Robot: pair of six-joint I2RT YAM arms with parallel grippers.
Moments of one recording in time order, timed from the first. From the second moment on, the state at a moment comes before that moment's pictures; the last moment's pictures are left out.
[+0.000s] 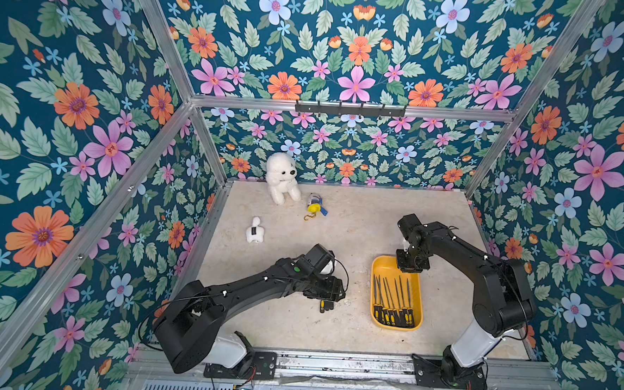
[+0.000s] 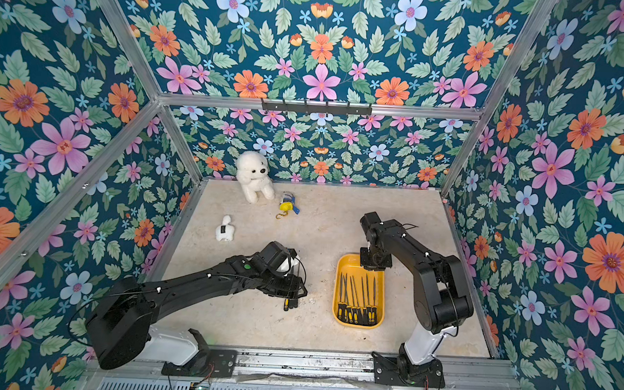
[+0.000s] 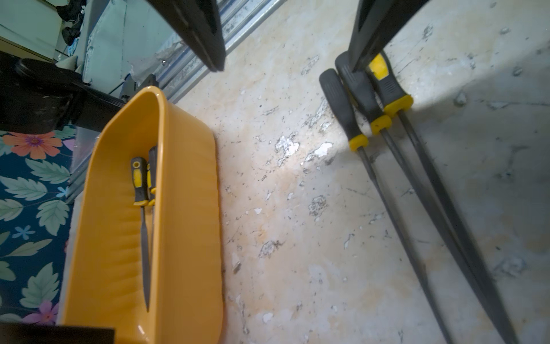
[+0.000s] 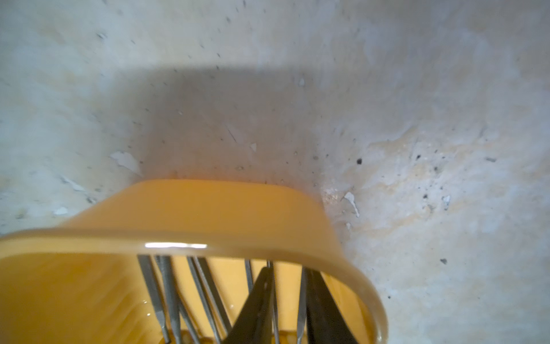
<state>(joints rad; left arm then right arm) -0.83 1.39 0.80 -0.47 0.33 -0.64 0.37 1.71 1.22 -0.97 0.02 0.35</state>
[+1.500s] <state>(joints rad) -0.84 1.46 0.70 -0.49 0.11 -0.77 0.39 1.72 1.31 -1.00 -0.05 0.37</state>
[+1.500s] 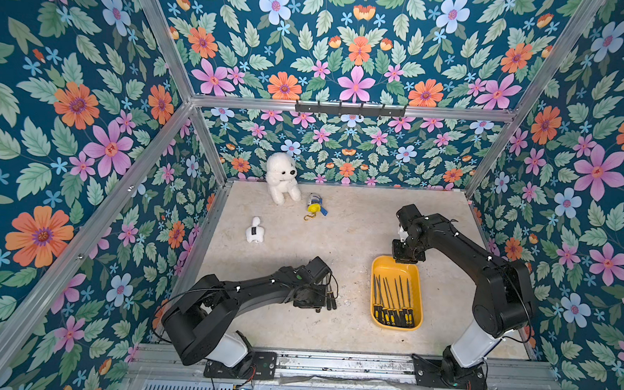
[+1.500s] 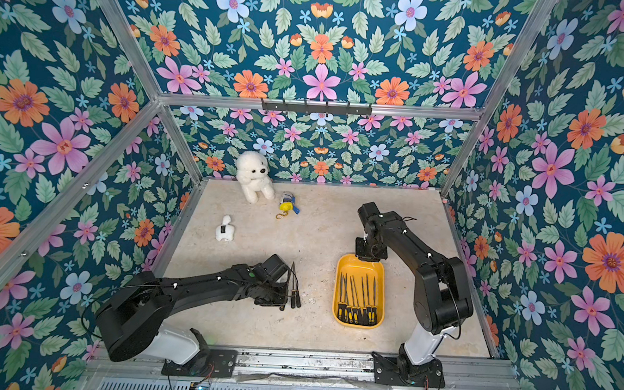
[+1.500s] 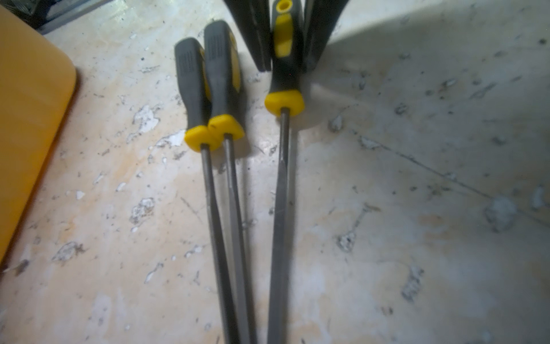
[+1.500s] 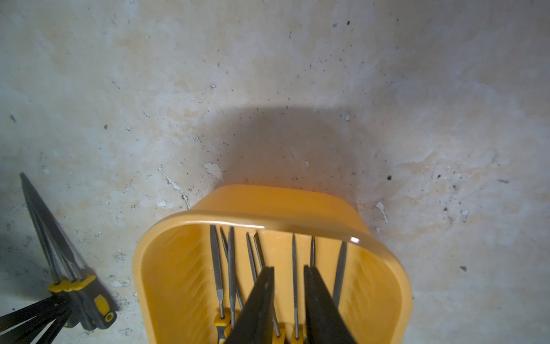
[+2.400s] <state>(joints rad) -0.86 1.51 0.83 -0.75 0.02 -0.73 0.42 1.72 1.28 -0.98 -0.05 0.37</state>
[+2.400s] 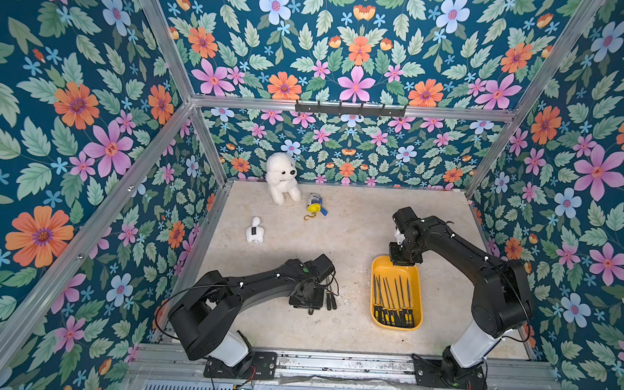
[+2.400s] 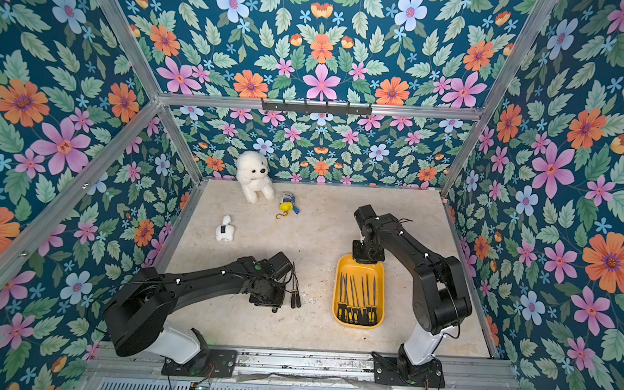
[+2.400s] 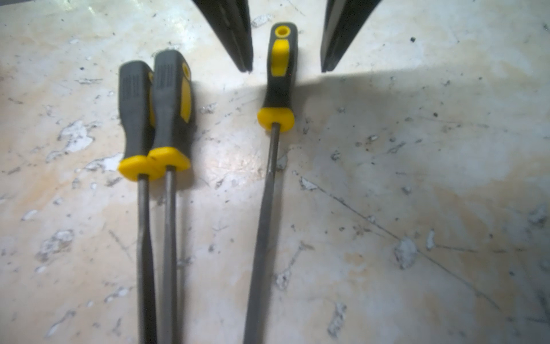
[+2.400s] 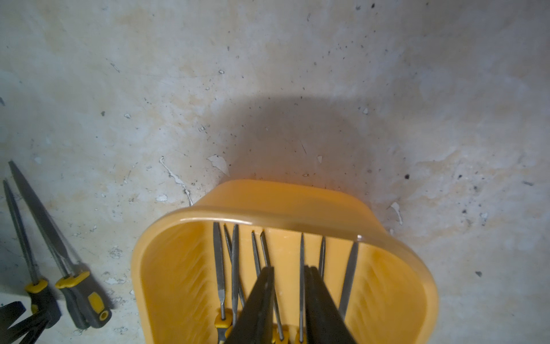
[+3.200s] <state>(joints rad) -0.89 1.48 0.89 -0.73 0.06 -0.69 0.42 1.71 1.29 -0.94 -0.17 0.39</state>
